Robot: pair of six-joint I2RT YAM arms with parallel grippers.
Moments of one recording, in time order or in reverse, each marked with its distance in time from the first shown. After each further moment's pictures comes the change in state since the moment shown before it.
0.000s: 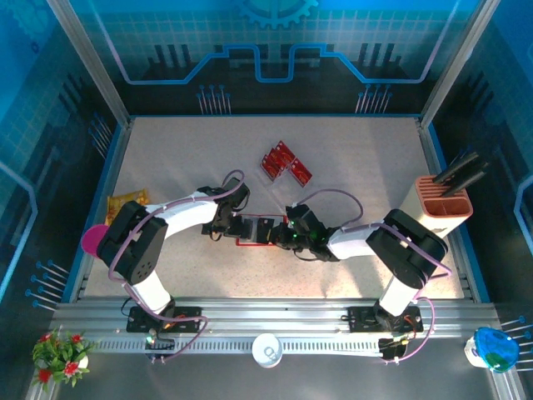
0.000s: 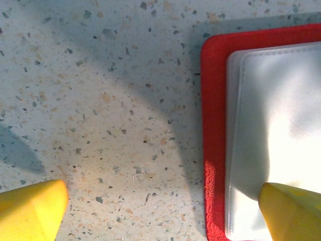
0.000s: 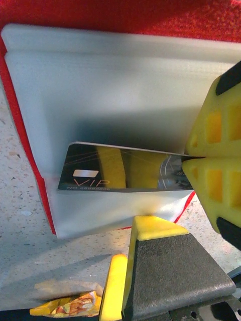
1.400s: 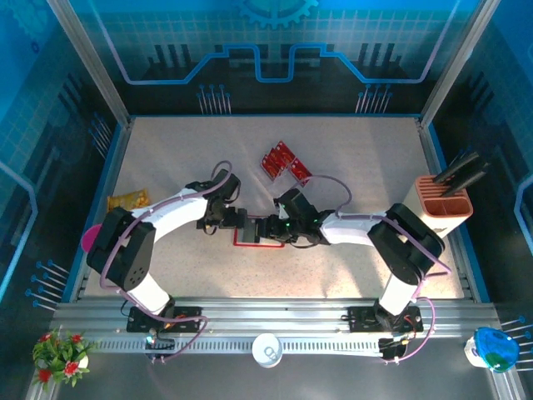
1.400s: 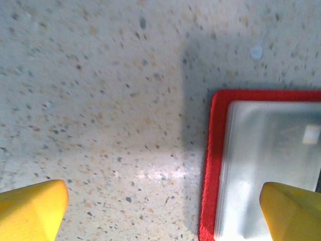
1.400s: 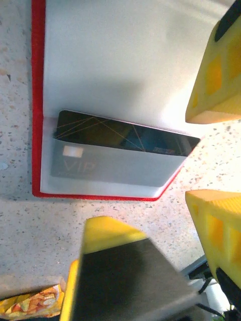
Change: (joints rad) left arm 0.081 -0.076 0.019 -0.003 0.005 -0.035; right arm -0.039 0.010 0.214 -0.308 -0.160 -0.146
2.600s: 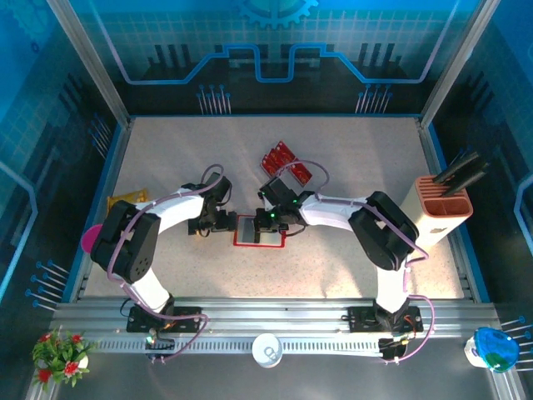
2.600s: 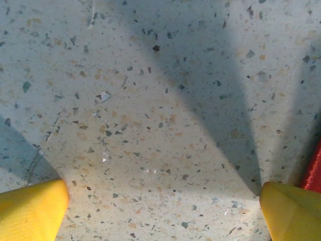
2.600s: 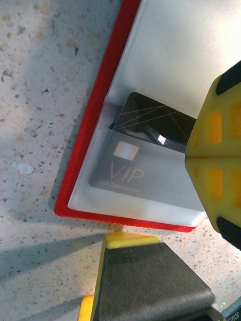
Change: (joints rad) left arm 0.071 0.060 -0.057 0.018 -0.010 -0.025; right arm 0.024 0.214 0.338 -0.332 0.077 -0.201
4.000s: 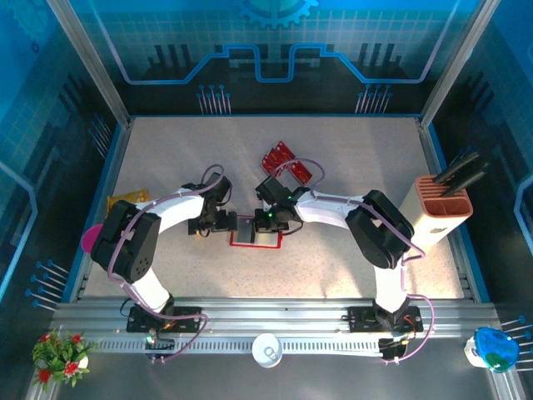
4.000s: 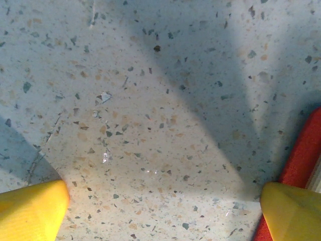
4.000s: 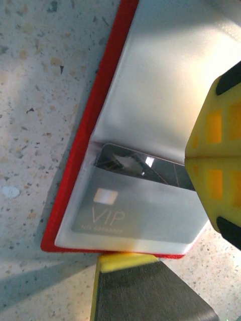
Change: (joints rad) left arm 0.000 0.003 0.000 0.000 -0.003 0.000; right arm 0.011 0.033 0.081 -0.144 0.043 -0.002
